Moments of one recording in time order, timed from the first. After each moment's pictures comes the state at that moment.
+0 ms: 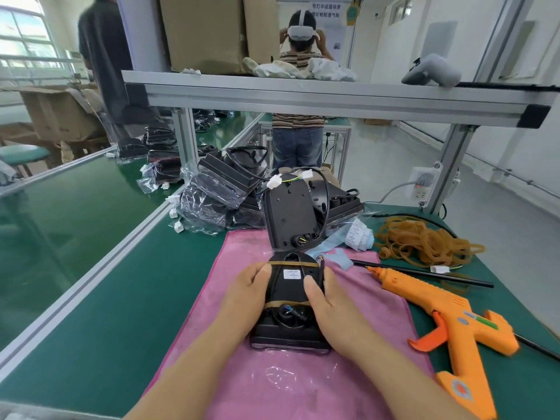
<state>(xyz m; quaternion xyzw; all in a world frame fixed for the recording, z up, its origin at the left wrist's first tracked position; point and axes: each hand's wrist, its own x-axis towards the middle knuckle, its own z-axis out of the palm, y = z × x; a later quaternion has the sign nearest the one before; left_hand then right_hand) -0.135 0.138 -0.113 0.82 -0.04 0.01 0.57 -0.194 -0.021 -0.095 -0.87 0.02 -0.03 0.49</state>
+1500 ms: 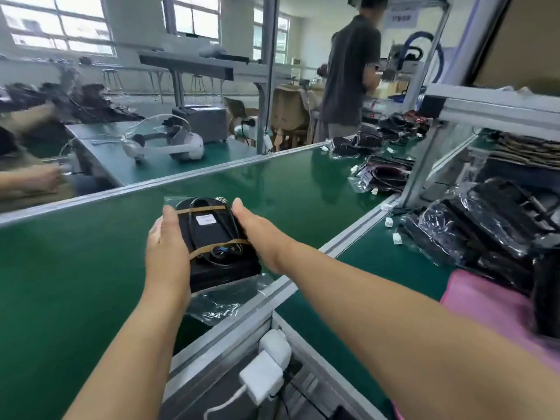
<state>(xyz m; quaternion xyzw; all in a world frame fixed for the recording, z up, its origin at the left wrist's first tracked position) -0.268 0.521 -0.057 0.53 0.34 0.41 0.66 -0.152 0.441 -0.040 -0.69 -0.30 0.39 0.53</state>
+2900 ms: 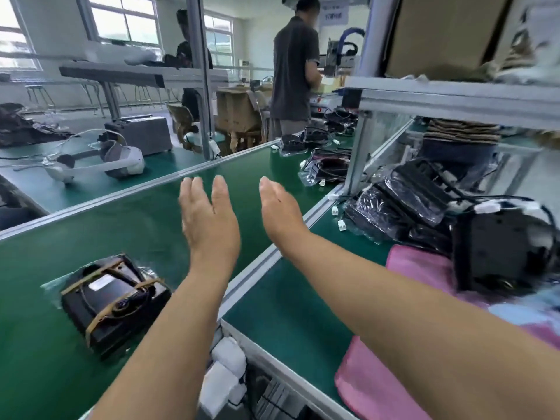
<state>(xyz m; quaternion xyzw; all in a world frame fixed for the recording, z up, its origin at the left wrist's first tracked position) -0.170 0.418 -0.013 0.75 0.24 0.42 0.45 -0.107 0.336 -0.006 -0.78 -0.22 0.00 0.59</state>
